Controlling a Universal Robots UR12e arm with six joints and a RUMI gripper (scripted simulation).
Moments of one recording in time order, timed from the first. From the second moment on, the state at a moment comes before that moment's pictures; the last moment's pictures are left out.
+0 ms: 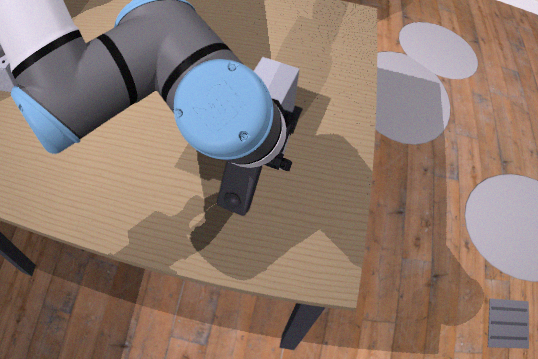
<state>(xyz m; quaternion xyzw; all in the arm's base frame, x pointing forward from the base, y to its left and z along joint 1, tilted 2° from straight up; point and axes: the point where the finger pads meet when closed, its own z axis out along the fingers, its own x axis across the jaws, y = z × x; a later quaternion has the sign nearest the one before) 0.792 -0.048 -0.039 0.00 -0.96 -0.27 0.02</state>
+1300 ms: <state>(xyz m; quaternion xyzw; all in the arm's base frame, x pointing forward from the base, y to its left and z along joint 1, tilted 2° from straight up) 0.777 -0.047 -0.068 0.00 -0.96 -0.27 0.02</state>
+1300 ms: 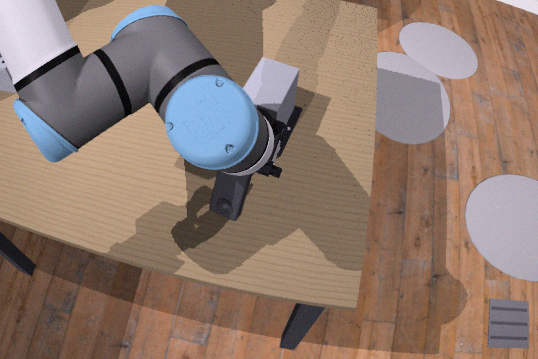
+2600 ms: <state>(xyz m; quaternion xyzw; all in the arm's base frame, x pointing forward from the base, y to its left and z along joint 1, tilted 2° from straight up) 0.745 -0.047 -0.082 0.00 -0.96 -0.27 0.02</state>
